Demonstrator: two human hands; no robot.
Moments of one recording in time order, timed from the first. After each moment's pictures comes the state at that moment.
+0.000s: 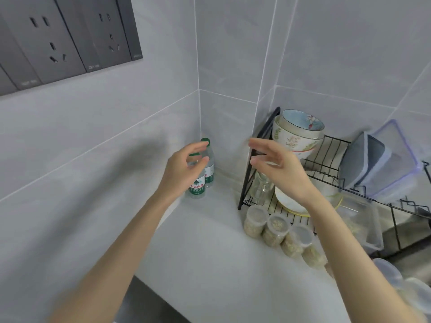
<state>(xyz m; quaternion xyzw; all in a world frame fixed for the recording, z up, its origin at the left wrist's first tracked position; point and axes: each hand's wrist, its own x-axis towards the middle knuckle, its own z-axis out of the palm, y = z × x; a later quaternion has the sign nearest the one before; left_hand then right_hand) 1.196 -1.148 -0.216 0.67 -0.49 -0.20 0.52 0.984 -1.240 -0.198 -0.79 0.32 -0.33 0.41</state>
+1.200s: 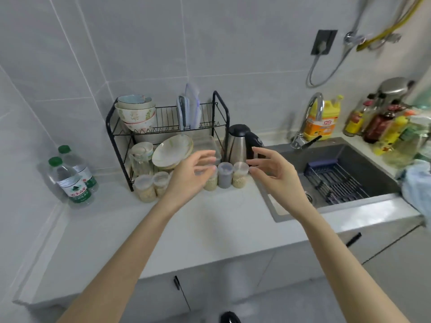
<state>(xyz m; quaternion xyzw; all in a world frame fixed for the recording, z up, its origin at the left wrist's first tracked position) 0.929 -1.016 -0.199 0.43 -0.72 -0.39 0.39 0.726 -0.946 -0.200 -0.58 0.58 -0.52 0.26</state>
